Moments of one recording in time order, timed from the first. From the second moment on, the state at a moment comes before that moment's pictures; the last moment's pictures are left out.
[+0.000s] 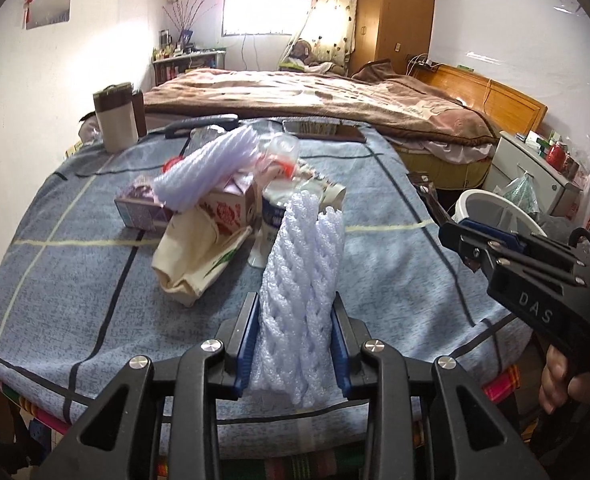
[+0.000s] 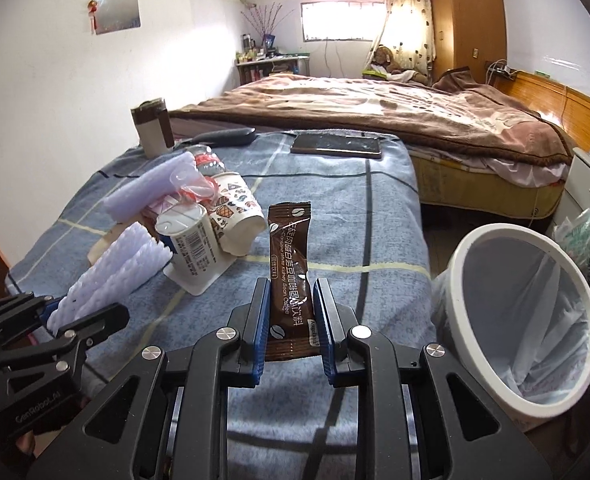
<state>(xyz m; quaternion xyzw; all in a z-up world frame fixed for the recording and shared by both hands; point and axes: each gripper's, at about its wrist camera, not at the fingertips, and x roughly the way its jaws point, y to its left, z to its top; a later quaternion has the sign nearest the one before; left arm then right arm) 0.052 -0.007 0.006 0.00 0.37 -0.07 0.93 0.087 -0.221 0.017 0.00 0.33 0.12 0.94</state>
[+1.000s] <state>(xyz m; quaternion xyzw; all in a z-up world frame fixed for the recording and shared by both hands) 0.070 -0.132 0.045 0.04 0.30 -0.19 0.93 0.051 -0.340 0.031 0.06 0.29 -0.03 0.95</state>
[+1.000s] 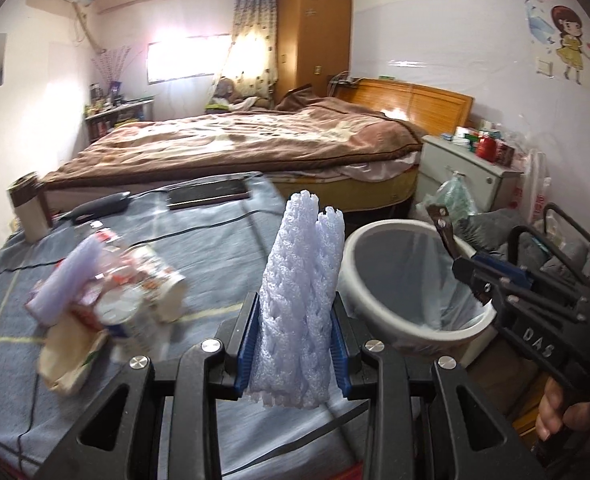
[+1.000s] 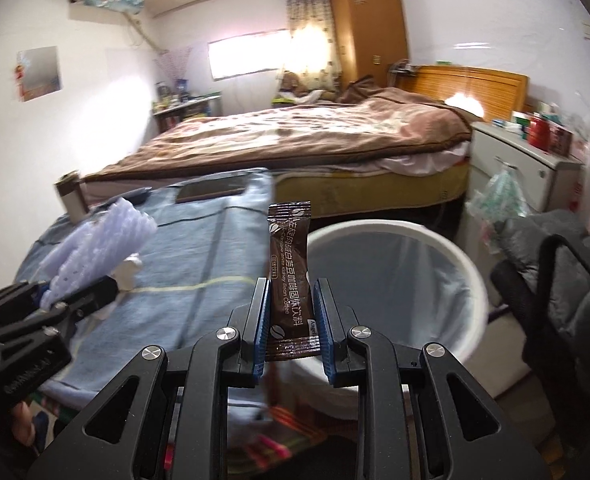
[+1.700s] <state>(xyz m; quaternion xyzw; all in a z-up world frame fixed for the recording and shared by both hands) 0.114 -0.250 0.018 0.07 0.36 -0.26 0.89 0.069 -0.413 0.004 0.08 0.35 -0.10 0.93</state>
